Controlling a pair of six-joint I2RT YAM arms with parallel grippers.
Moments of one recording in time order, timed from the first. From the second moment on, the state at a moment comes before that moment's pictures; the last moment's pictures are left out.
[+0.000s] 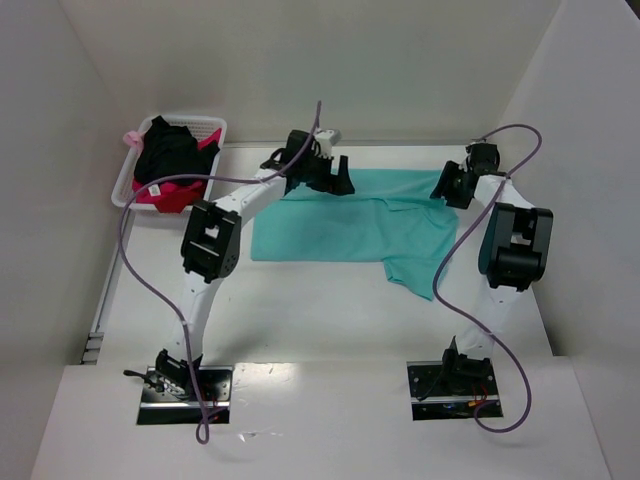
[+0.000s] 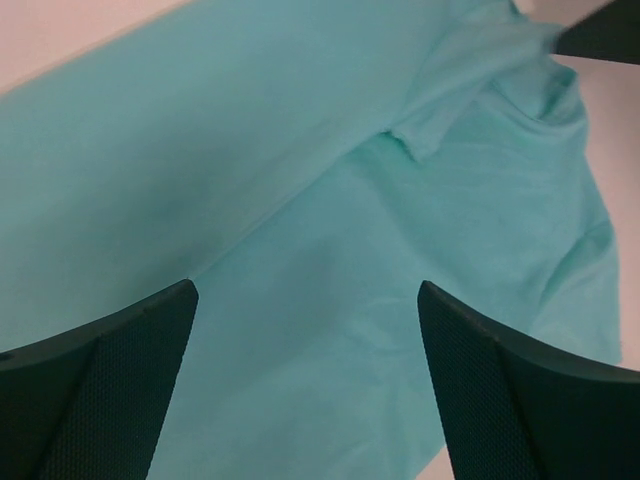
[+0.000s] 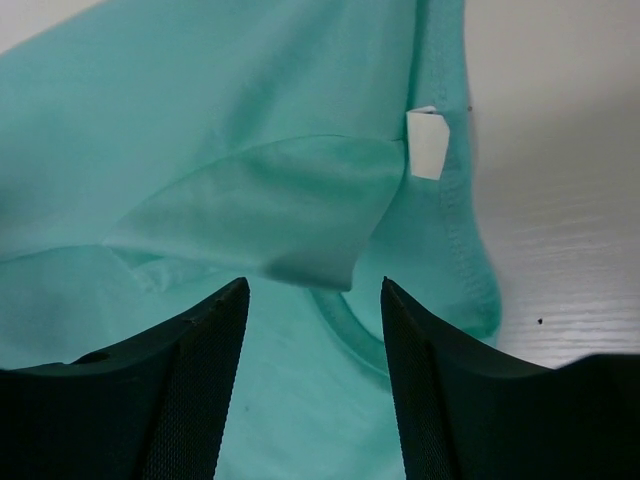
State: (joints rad) left arm -0.43 2.32 1.97 -0.25 0.45 -0.24; right arm -0.19 1.97 1.45 -0.35 -0.23 0.26
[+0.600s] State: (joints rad) left arm -0.54 2.43 2.10 -0.27 0.37 -0.25; right arm -0.19 2.08 1.53 -0.35 -0.19 0.25
